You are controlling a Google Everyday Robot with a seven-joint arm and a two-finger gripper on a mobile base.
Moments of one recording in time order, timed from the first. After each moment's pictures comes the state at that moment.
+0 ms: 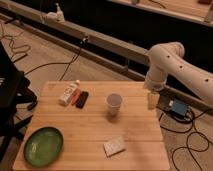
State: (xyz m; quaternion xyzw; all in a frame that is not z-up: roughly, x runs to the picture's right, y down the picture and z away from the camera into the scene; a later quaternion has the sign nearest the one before) arm 0.230 0.052 0.717 -0.36 -0.02 0.05 0.93
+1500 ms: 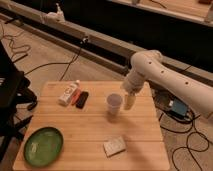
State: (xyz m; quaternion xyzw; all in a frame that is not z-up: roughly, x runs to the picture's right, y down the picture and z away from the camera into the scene) arm 0.109 0.051 0.753 -0.31 -0.13 0.04 0.94
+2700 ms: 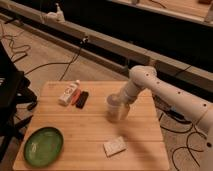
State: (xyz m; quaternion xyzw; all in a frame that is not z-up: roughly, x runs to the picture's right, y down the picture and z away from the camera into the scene) arm 0.084 0.118 0.805 -0.37 -0.21 0.04 0.90
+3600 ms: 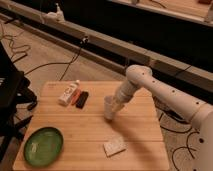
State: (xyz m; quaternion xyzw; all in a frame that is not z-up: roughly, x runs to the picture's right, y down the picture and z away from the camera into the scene) arm 0.038 0.108 0.784 -0.36 -0.27 -0.01 0.89
